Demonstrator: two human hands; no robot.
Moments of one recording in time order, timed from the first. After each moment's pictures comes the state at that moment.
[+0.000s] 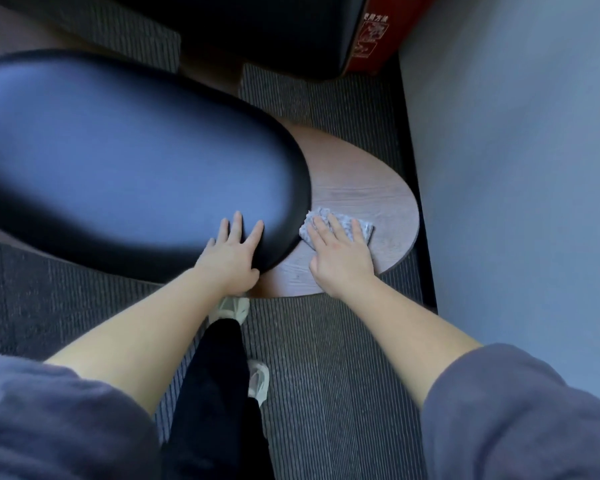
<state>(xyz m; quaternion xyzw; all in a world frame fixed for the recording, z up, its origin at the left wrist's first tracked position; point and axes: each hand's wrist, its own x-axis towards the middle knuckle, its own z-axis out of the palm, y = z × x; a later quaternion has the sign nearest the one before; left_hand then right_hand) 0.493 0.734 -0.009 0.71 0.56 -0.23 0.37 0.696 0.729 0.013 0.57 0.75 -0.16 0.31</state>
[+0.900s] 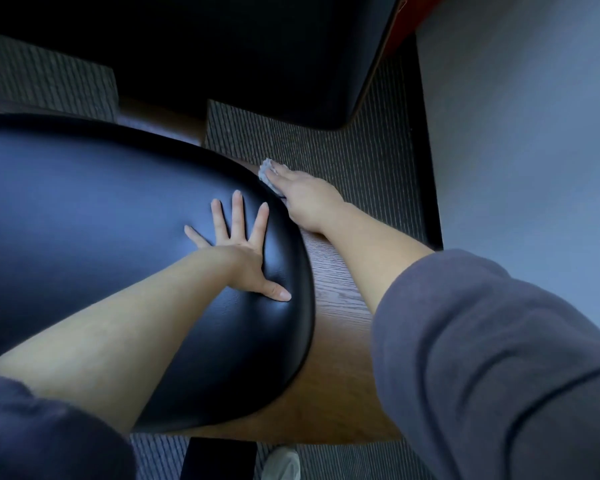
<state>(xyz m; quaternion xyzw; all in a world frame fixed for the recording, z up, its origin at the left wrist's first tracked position) 0.534 0.948 -0.070 0.63 0.49 -0.41 0.44 0.685 1.006 -0.117 0.53 0.75 -0.34 0.22</state>
